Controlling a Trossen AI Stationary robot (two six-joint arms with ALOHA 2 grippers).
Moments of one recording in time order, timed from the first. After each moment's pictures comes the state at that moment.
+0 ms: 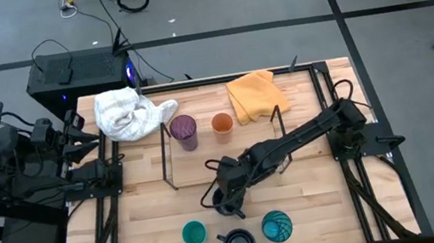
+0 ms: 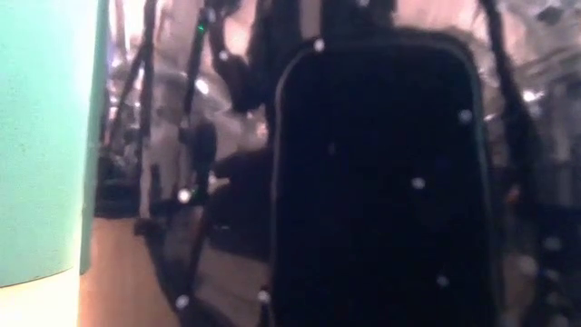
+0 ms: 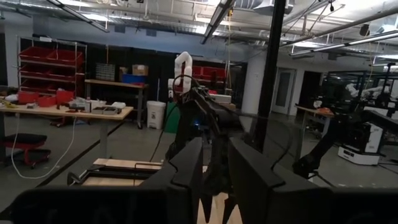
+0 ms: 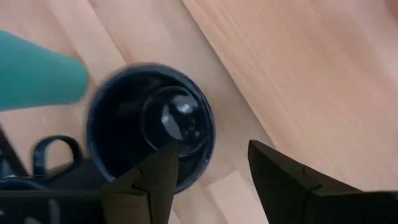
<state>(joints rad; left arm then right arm) 0.11 0.19 0.89 -0.48 0.14 -0.15 0.30 1.98 1.76 -1.03 0.13 0.89</state>
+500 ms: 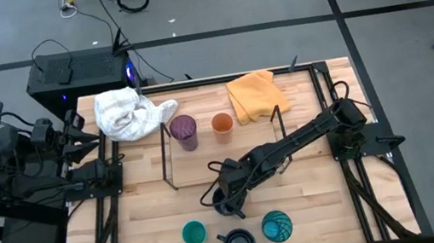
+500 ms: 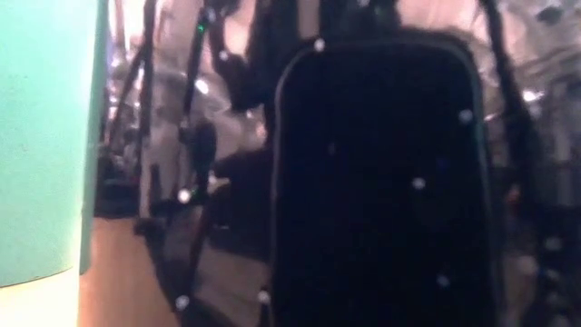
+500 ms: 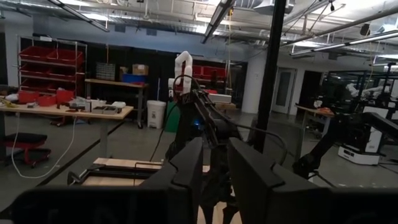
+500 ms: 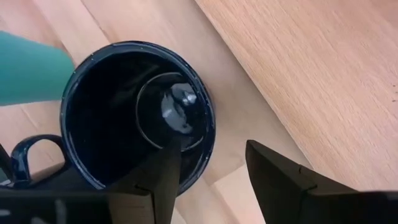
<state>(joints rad) 0.11 0.19 0.89 -0.49 0.14 -0.15 0.30 1.98 1.65 -0.94 0.09 0.95</state>
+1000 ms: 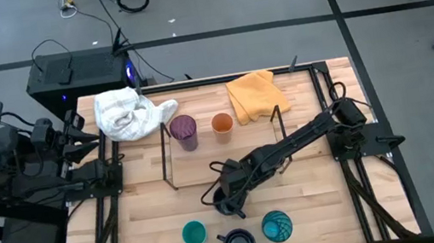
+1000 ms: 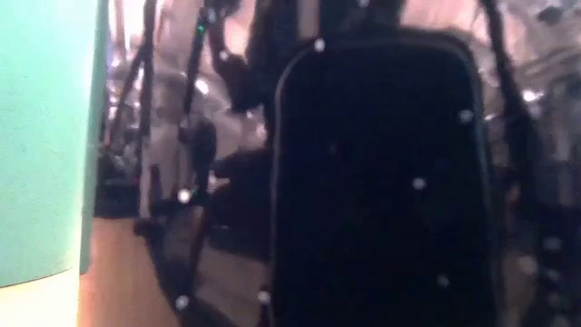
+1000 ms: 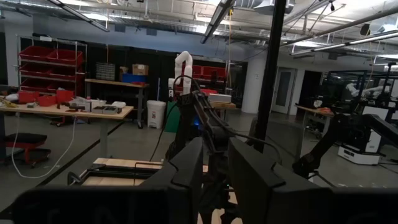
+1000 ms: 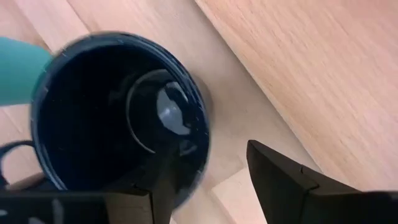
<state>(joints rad) 0.11 0.19 0.89 -0.49 0.14 -0.14 0.30 1.98 1.57 -0.85 0.07 0.97</state>
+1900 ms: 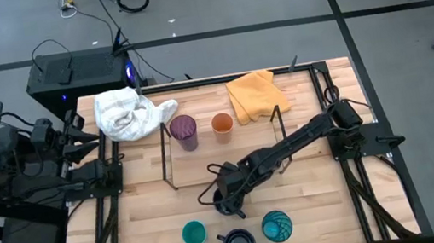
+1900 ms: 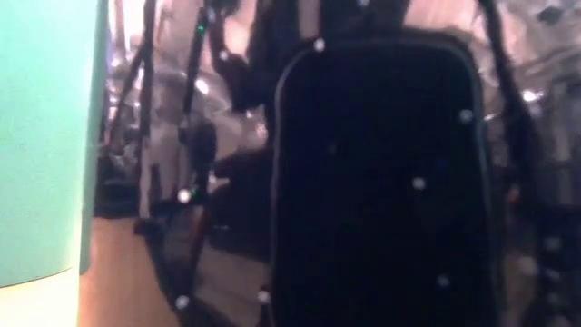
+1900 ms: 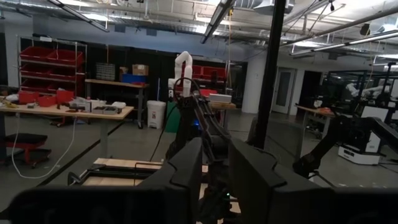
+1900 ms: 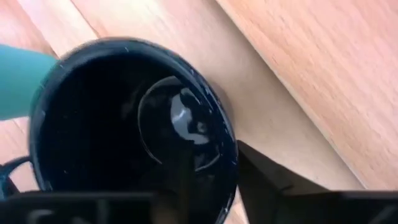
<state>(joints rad) 0.11 0.19 0.89 -0.49 0.14 -0.14 0.29 2.02 1.54 -0.75 0.04 1.00</state>
